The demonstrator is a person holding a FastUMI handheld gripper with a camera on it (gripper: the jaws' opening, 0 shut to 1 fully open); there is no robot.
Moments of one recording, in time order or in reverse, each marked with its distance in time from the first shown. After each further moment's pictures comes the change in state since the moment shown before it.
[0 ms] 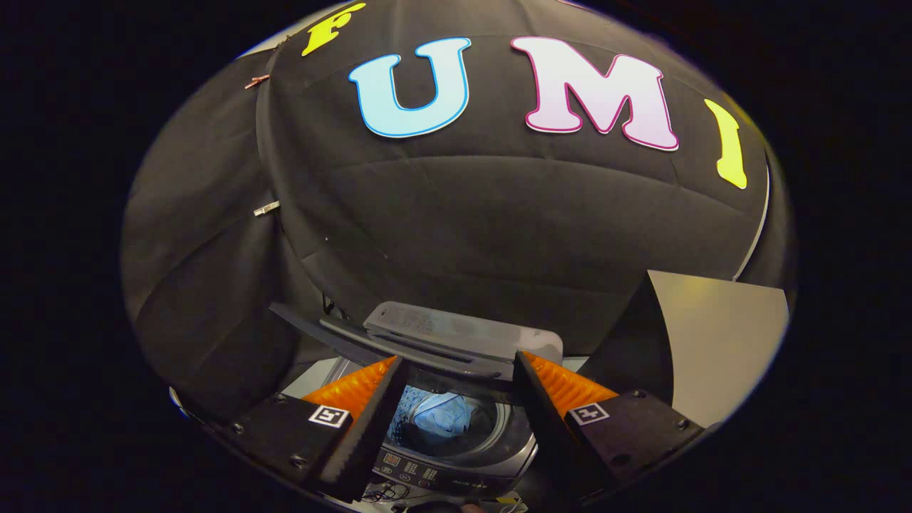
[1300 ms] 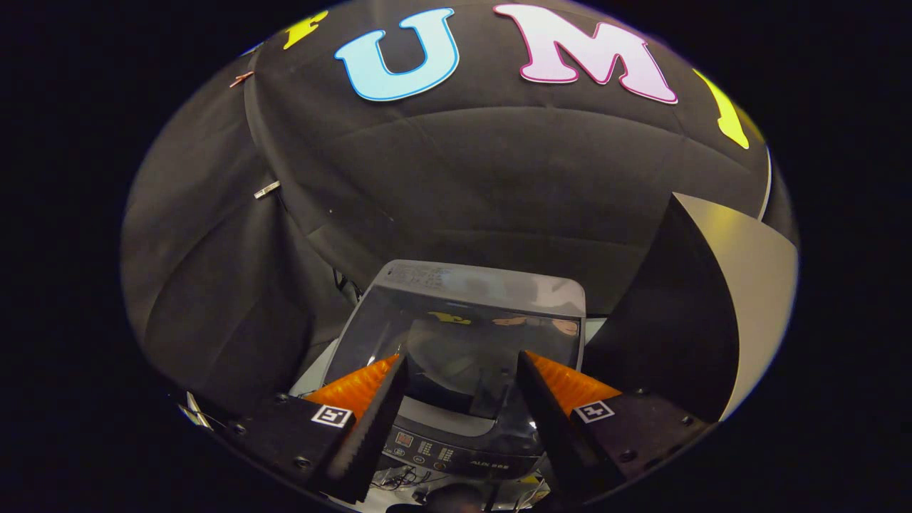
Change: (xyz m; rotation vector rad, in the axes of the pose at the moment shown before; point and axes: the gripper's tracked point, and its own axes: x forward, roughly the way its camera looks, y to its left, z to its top) arm 0.010 0.005 -0.051 0.064 0.121 0.048
